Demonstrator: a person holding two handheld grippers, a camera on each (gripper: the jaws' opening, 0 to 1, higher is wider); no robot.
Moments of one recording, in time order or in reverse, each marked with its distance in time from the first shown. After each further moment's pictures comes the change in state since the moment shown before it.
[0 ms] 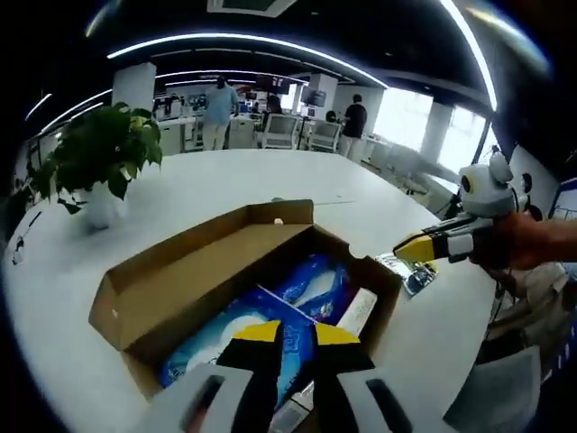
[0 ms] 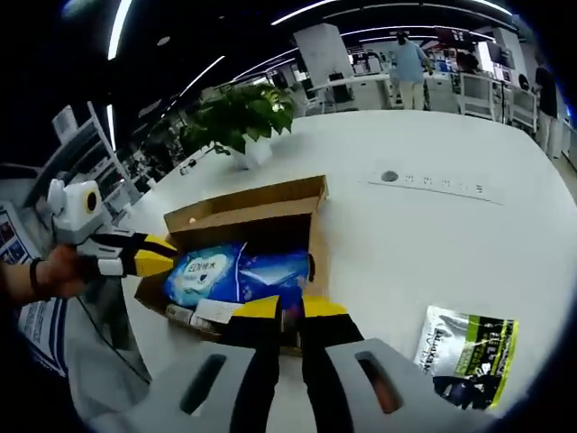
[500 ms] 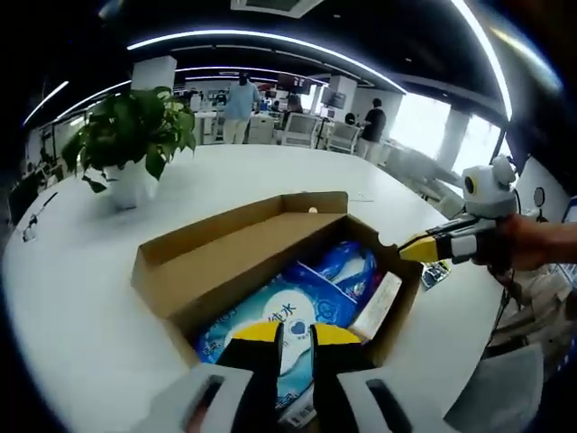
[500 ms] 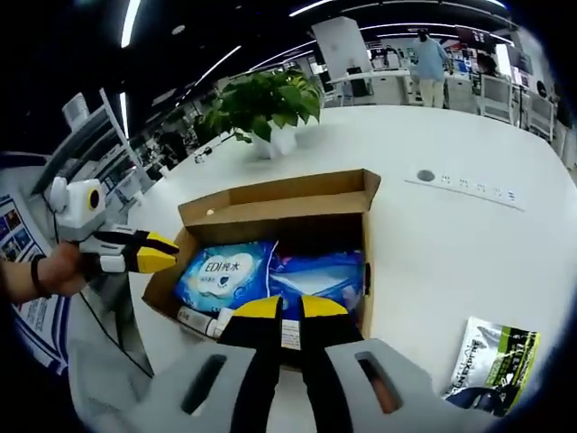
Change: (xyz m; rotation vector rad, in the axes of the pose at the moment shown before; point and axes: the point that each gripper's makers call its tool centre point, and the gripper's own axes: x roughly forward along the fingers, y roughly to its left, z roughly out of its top) left arm -0.022 0.031 -0.014 -0.048 -0.004 0.041; right arm 0.026 0.032 -0.002 -0.034 0.034 0.048
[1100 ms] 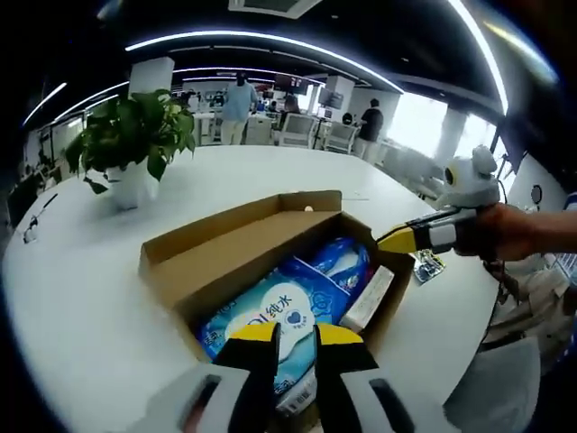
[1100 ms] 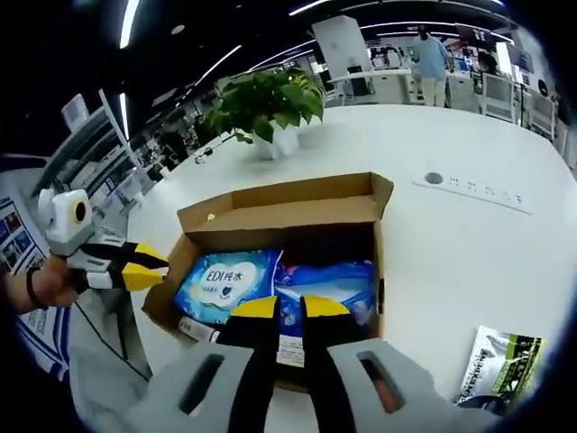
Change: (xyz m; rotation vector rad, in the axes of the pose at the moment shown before) left arm -0.018 -0.010 -0.007 0.020 0.002 -0.013; right arm 0.020 0.009 0.009 0.006 0.007 0.013
